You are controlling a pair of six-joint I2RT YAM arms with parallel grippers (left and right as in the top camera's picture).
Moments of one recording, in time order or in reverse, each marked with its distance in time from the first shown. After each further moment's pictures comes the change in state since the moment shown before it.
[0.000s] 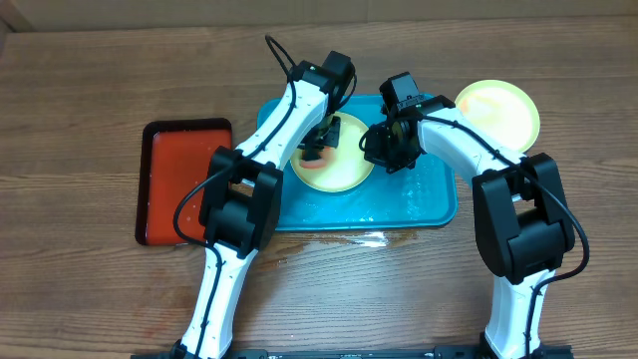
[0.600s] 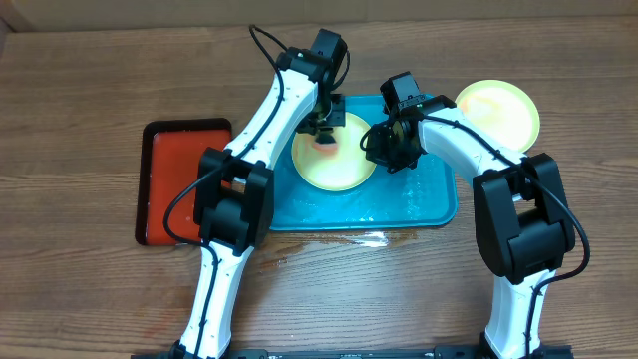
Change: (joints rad) left arm 0.029 -0.003 0.073 0.085 0.289 -0.056; right arm -0.002 0.000 0.000 -0.003 0.024 0.007
